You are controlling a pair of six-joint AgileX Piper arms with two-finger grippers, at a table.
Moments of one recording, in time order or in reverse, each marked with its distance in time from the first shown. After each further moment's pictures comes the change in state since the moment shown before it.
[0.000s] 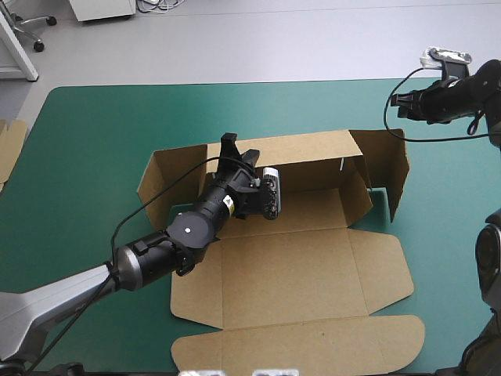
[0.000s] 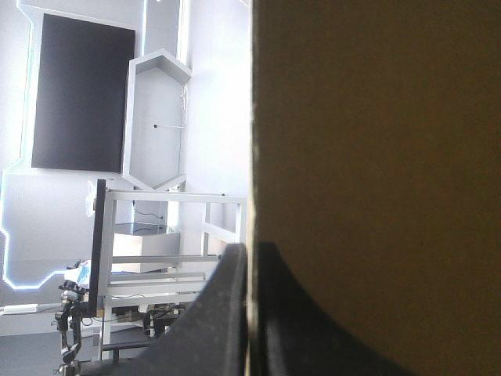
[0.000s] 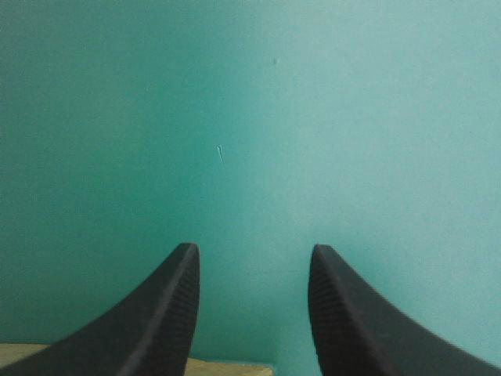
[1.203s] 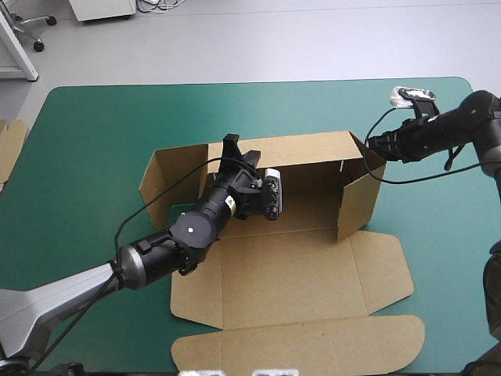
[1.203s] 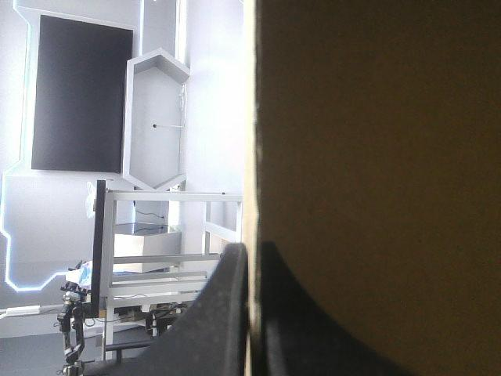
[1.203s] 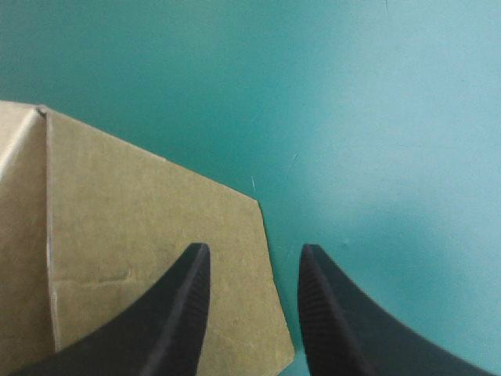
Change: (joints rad) left arm 0.000 0.015 0.000 0.007 0.005 0.004; right arm 0.049 -0.175 0.341 0.178 0.058 -0.222
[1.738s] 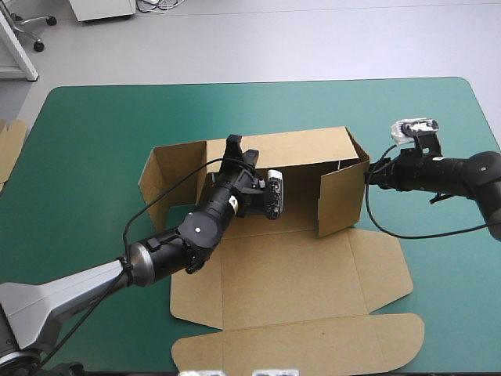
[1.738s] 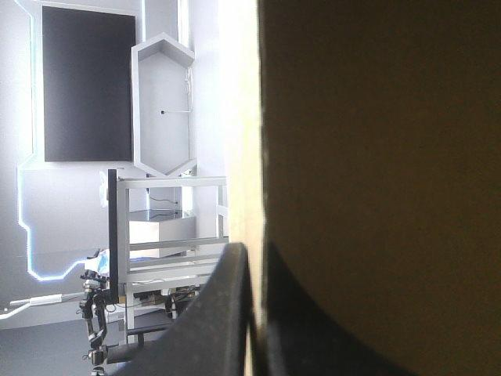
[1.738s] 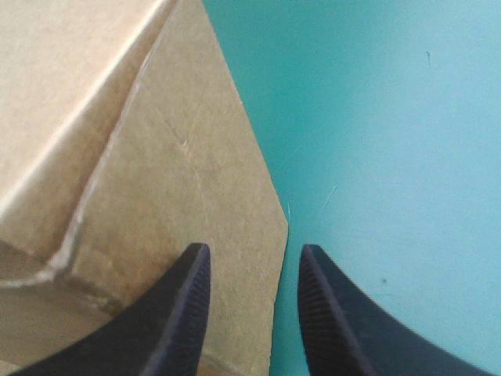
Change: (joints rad) left arm 0.000 0.040 -0.001 0.020 0.051 0.021; right arm -0.009 -0.259 0.490 0.358 -0.351 -0.492
